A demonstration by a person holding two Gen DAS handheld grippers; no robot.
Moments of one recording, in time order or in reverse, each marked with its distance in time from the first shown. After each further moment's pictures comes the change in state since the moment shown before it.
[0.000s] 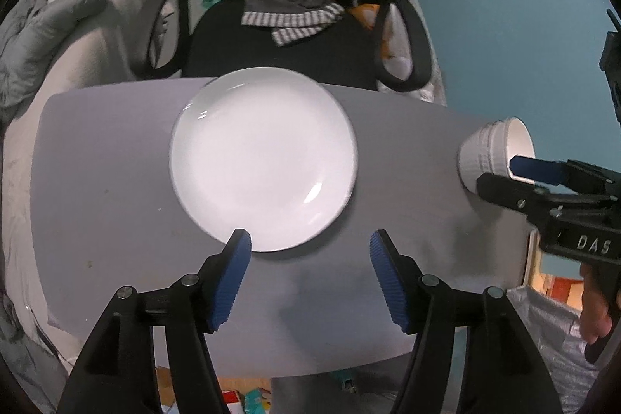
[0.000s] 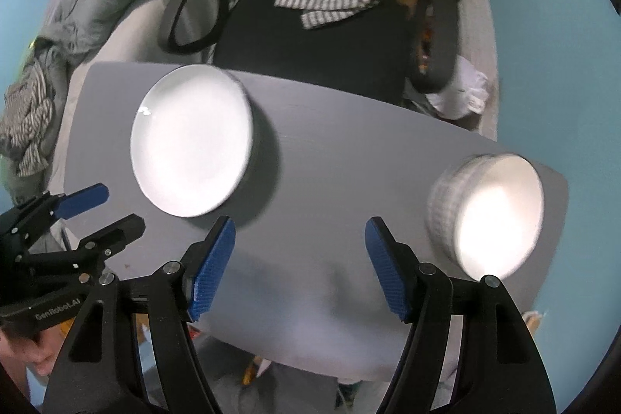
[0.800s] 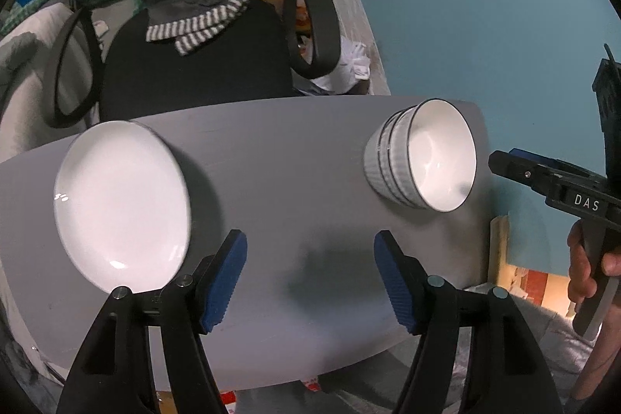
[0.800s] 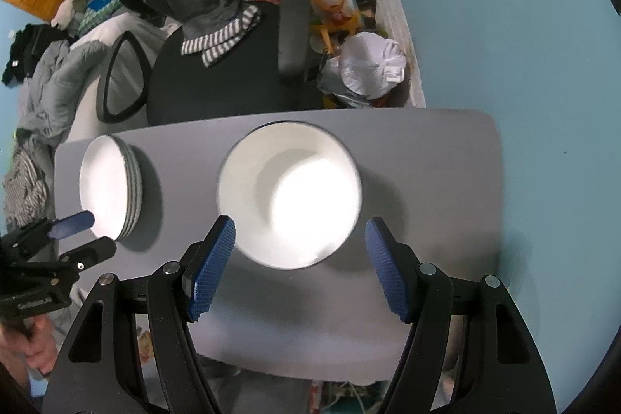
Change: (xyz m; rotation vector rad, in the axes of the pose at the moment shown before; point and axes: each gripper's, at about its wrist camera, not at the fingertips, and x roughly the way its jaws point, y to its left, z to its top) left arm 0.039 -0.137 0.039 0.134 0.092 -0.086; right arm -0.037 -0.185 -0.046 0.269 -0.077 0.025
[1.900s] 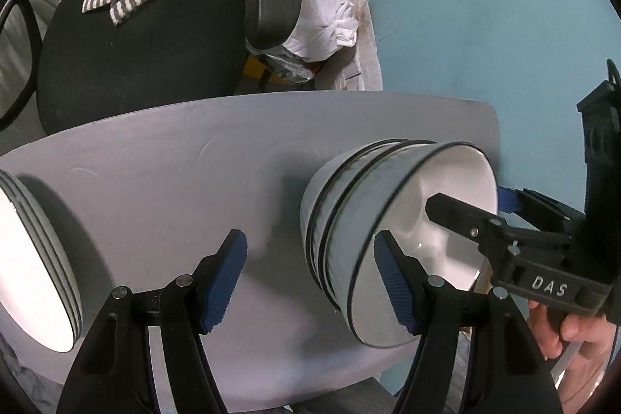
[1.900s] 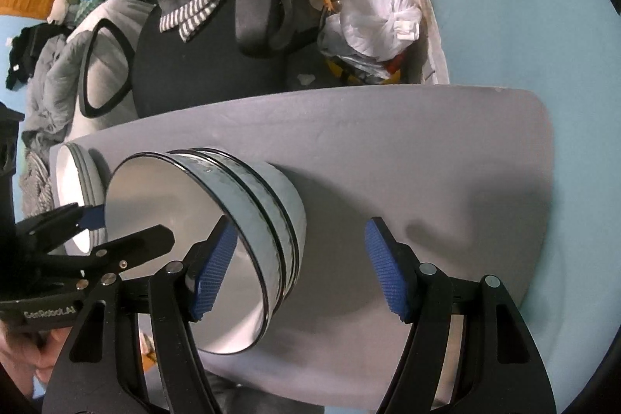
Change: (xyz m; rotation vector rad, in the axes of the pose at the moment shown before) left arm 0.118 -0.062 0.067 -0.054 0.181 -0.046; right arm 0.087 -0.063 0.029 0.024 0.174 0.107
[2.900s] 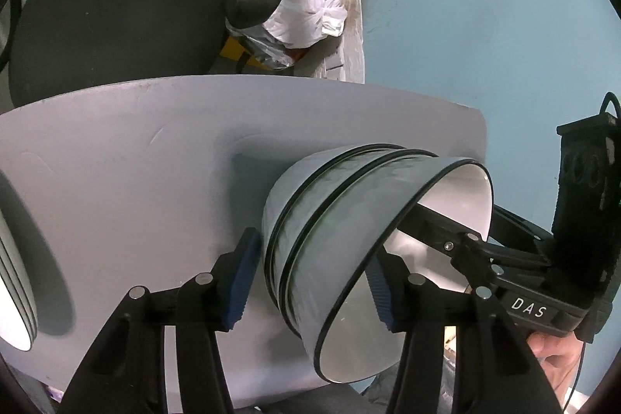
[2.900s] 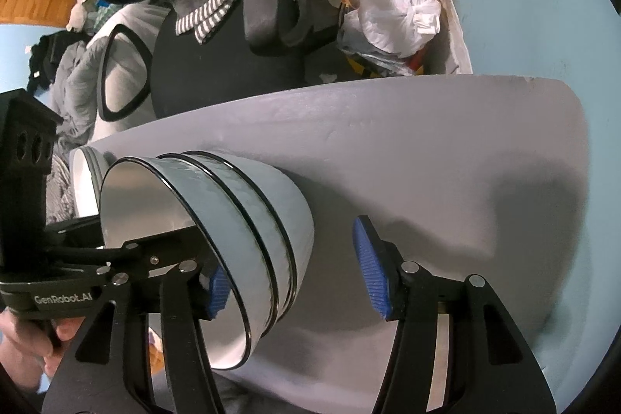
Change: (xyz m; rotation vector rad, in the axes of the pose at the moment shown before) left arm 0.025 0.001 0.004 -0.062 0.039 -0.138; right arm 0.016 -0.013 0.001 0.021 -0.022 0.121
